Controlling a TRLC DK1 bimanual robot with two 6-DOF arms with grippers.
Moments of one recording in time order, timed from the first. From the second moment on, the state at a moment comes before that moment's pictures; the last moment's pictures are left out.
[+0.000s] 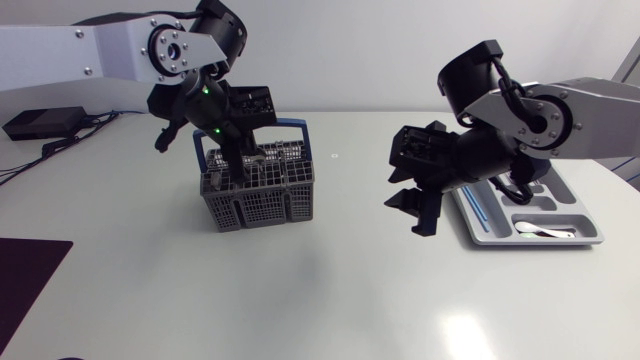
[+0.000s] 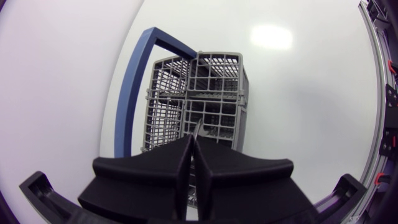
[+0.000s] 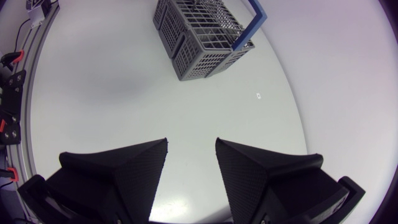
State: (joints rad) left arm -0.43 1.79 1.54 -0.76 -0.04 0.94; right arm 0.40 1.47 1.07 -0.56 -0.17 -0.92
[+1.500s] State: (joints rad) left arm -0.50 1.65 1.49 -0.86 -0.20 0.34; right arm 0.49 1.30 1.01 -0.63 -0.12 -0.88
